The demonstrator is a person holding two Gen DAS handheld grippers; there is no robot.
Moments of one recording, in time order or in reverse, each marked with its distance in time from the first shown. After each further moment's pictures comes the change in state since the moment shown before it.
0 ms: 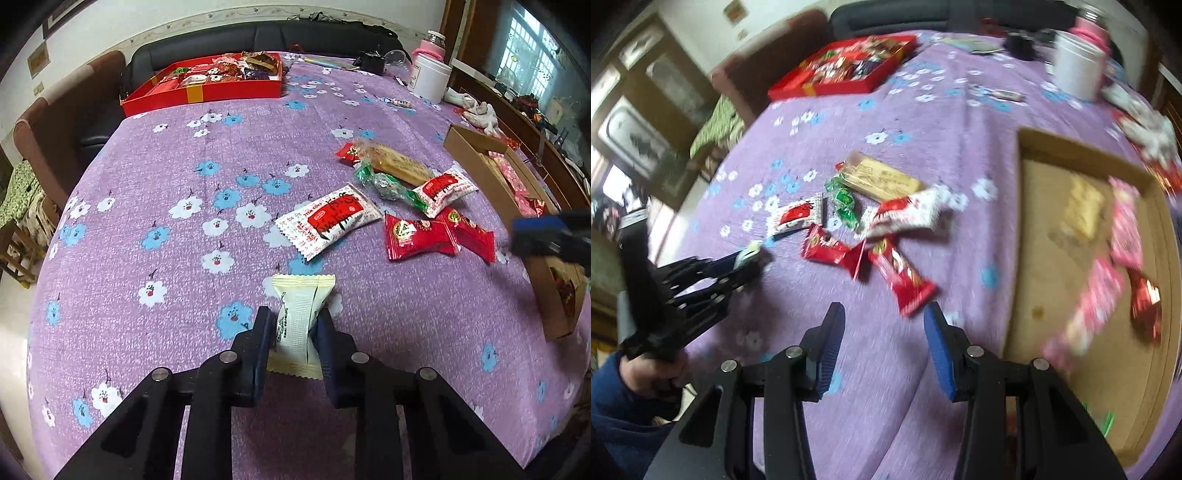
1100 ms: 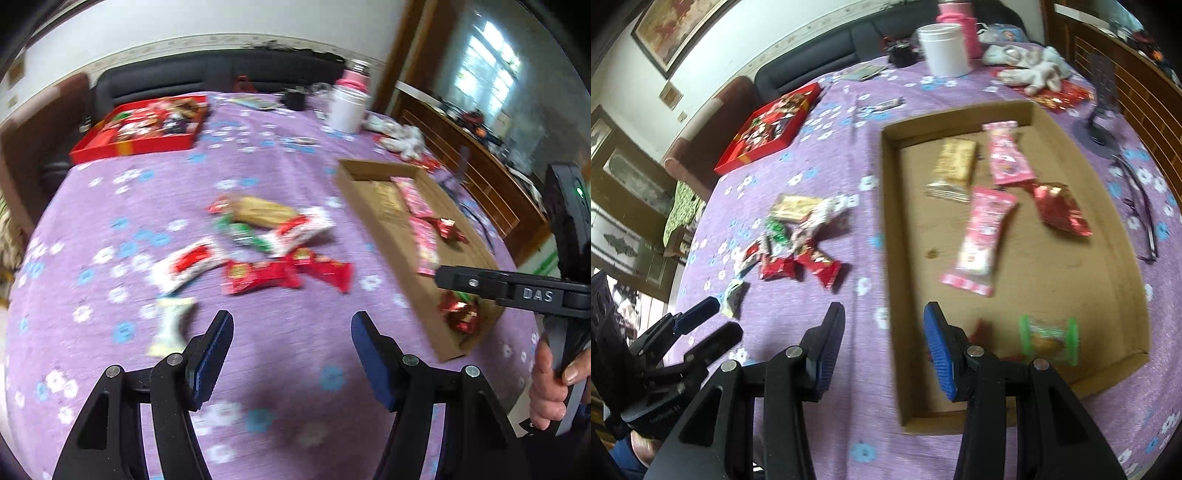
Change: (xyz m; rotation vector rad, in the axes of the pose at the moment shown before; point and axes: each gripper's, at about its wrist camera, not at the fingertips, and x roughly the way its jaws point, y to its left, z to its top) left arm -0.064 -0.079 0.011 0.010 -0.102 -0.167; right arm -0.063 -0.052 -0.071 0.355 -0.174 -0.037
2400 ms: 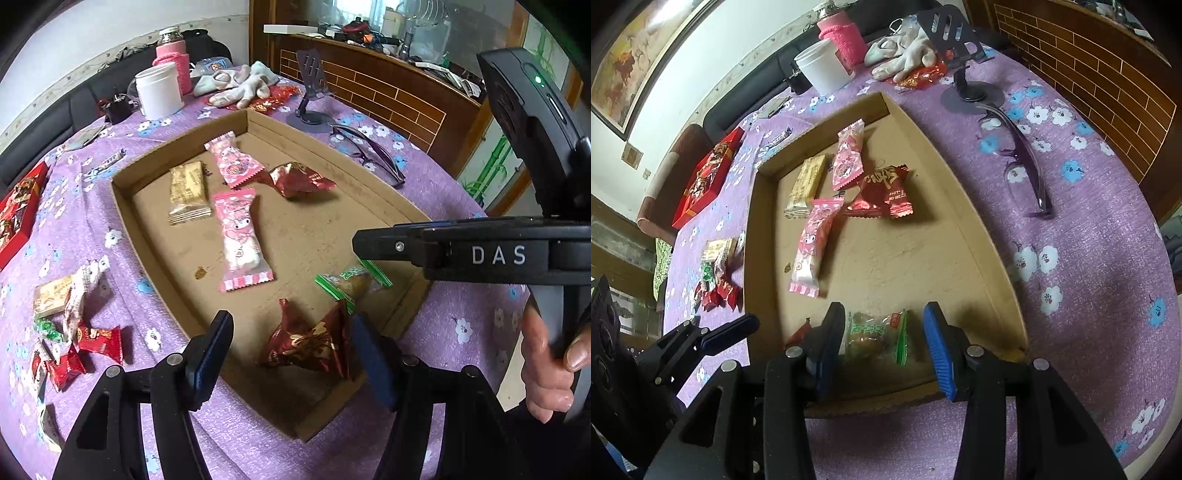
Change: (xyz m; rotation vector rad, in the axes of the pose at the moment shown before) left arm 0.077 -0.210 0.012 0.443 0.154 -0.160; right arm -0.034 -0.144 -0.020 0.242 -0.049 -0.058
